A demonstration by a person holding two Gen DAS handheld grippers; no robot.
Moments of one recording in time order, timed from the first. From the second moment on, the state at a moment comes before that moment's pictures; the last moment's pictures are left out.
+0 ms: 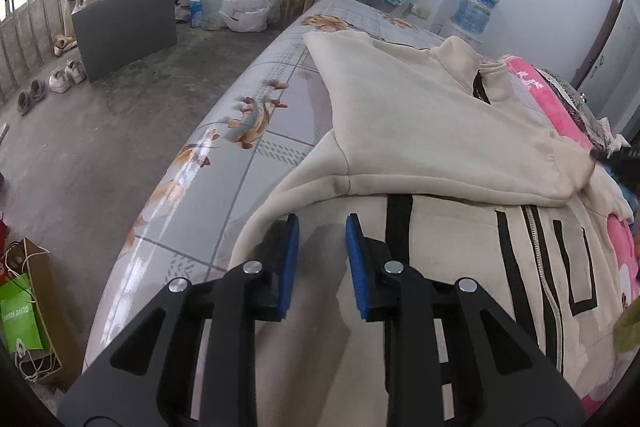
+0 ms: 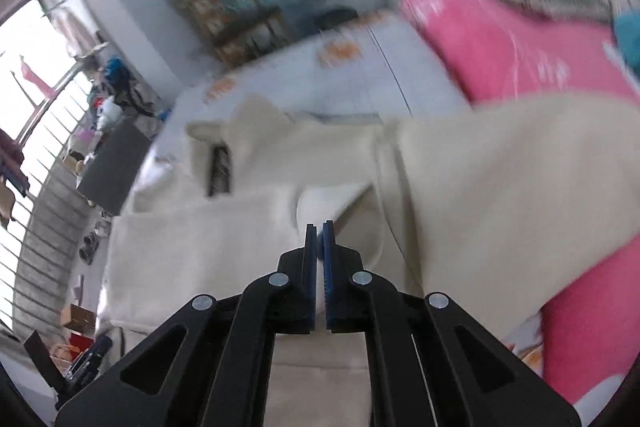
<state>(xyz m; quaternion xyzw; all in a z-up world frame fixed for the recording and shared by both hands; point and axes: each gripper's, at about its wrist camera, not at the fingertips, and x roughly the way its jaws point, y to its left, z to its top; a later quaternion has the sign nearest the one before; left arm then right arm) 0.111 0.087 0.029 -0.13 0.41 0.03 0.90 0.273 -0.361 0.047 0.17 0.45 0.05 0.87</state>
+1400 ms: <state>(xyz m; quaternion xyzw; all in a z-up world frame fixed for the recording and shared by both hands) 0.180 0.017 0.062 -0.04 0.44 -0.03 0.89 0.261 -0.249 -0.002 -0.09 0.46 0.07 0.88</state>
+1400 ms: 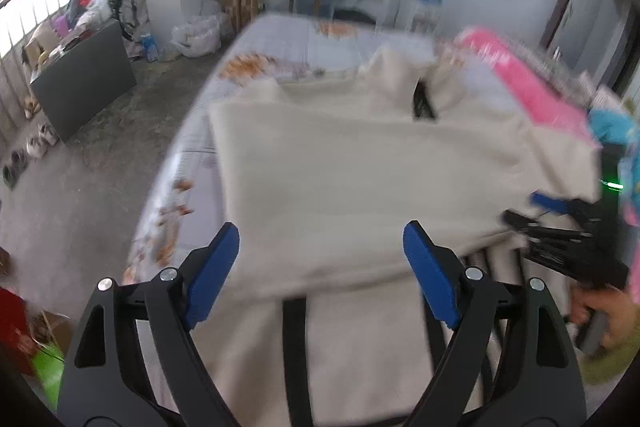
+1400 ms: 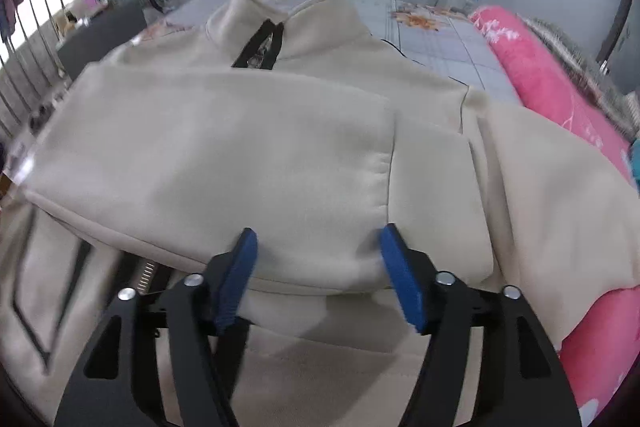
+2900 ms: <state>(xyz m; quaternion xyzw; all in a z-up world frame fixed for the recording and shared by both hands) 0.163 -0.106 0.023 0.06 0.47 -0.06 0.88 0.153 -0.299 -0.012 0.00 0.49 -0.01 0.87</state>
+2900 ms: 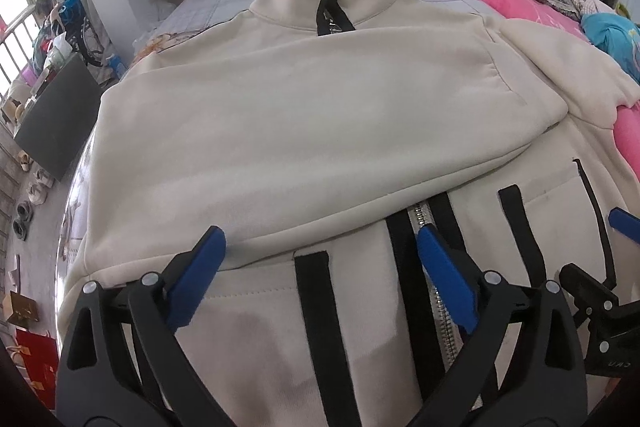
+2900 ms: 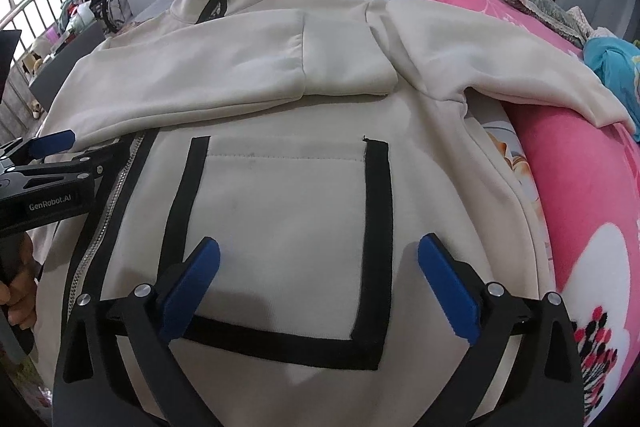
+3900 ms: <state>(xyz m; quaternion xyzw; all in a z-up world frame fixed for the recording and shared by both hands) 0.168 -0.105 0.022 0.06 0.48 -0.06 0.87 0.158 -0.299 -0.013 0.01 0.51 -0.01 0.86</state>
